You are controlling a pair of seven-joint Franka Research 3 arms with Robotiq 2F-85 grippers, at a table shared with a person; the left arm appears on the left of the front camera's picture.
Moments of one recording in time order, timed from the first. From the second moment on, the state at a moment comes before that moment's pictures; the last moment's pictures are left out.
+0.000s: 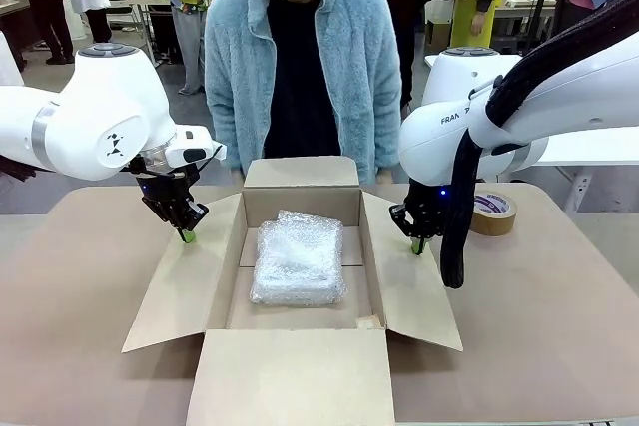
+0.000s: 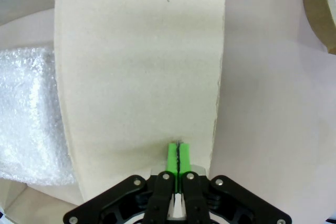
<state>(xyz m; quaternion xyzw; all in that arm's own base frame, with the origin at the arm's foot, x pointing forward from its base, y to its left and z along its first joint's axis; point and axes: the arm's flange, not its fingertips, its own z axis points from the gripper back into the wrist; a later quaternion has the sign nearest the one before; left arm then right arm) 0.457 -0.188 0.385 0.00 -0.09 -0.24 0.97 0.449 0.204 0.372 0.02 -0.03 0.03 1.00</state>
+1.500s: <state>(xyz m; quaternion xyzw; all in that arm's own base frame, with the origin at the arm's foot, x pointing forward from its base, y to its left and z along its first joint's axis) 0.454 -0.177 0.406 -0.02 -0.10 -0.31 0.95 0.442 0.195 0.389 -0.01 -0.02 0.09 1.00</state>
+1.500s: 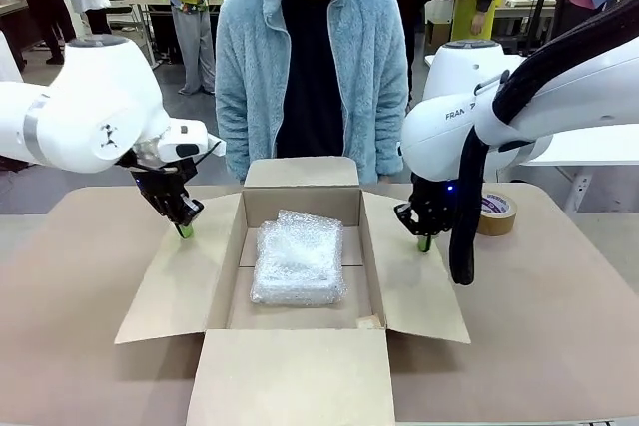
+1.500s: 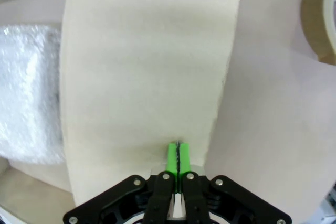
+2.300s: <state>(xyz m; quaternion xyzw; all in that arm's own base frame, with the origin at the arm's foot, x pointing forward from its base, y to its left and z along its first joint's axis) 0.422 -0.092 0.476 -0.08 -0.08 -0.41 0.91 0.425 0.105 0.476 -0.03 0.00 0.14 0.99</state>
